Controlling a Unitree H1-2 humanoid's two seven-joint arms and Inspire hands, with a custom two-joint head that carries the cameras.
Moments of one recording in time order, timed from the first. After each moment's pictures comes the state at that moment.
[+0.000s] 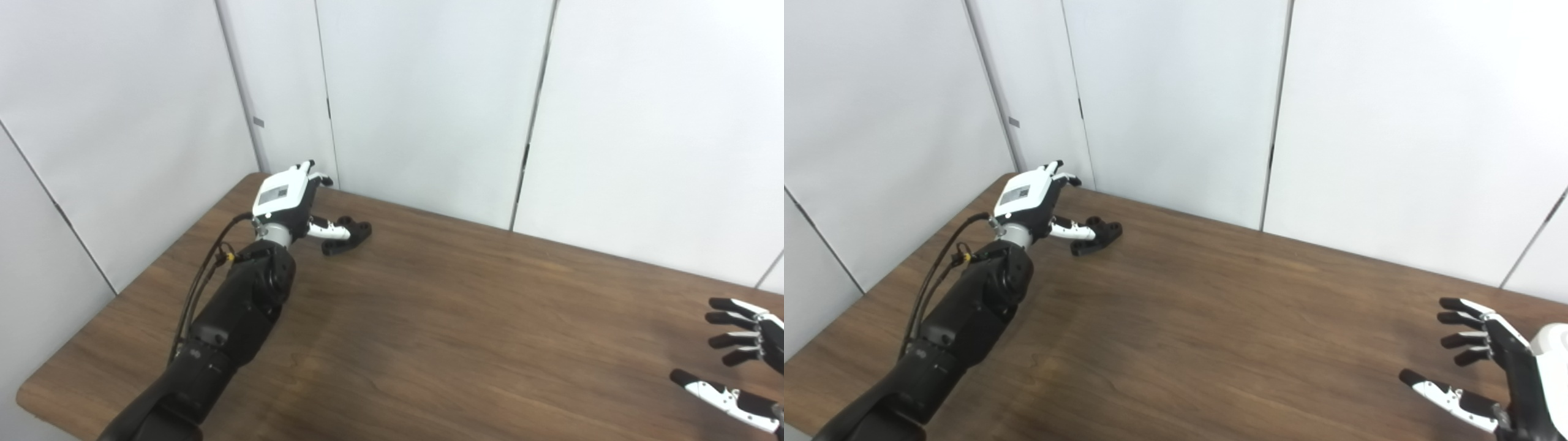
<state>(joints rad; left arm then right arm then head) -0.43 0.55 -0.06 0.27 0.75 0.34 0.01 -0.18 -0.23 0.01 -0.07 -0.39 -0.11 -0.05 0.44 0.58</state>
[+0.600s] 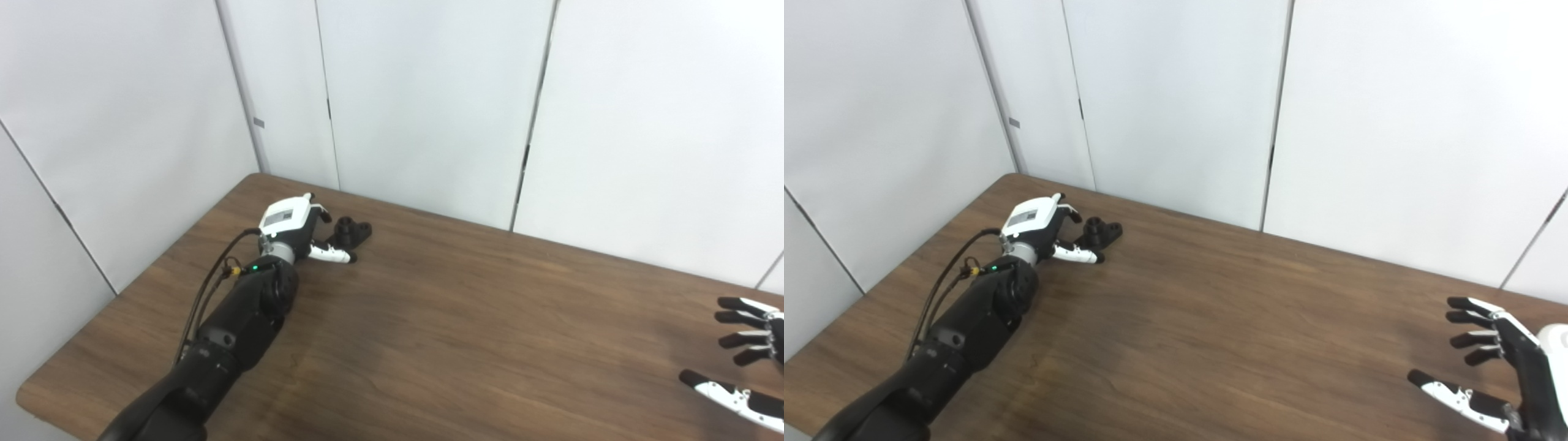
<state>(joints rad) -0.45 0.55 -0.11 0.42 0.72 0.34 0.01 -0.18 -0.25 0.00 -0.10 -0.40 -0.09 -0.03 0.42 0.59</state>
